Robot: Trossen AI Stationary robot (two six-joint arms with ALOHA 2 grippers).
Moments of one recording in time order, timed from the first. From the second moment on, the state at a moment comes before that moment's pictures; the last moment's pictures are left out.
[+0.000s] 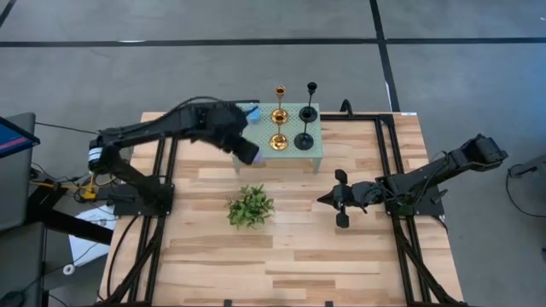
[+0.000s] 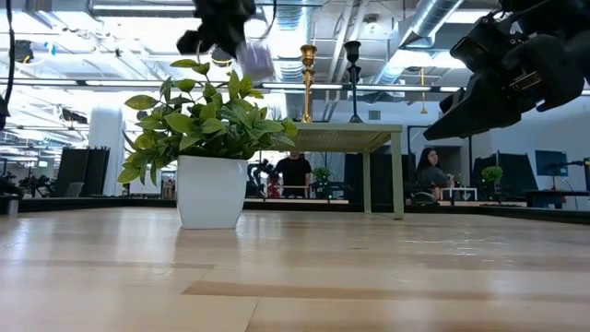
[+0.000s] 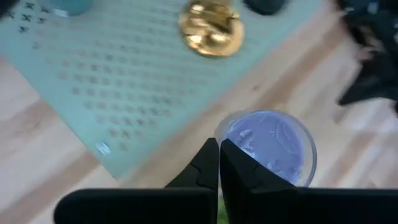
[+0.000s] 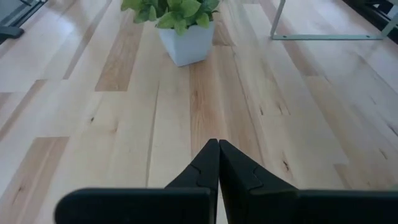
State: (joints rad) left arm 0.19 1.31 1.52 -1.03 -0.09 -0.62; right arm 0.28 1.07 0.31 0.24 0.30 0.13
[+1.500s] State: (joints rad) left arm 0.35 1.37 1.52 -0.94 -0.23 -0.50; right arm 0.29 1.07 0.31 0.24 0.29 0.15
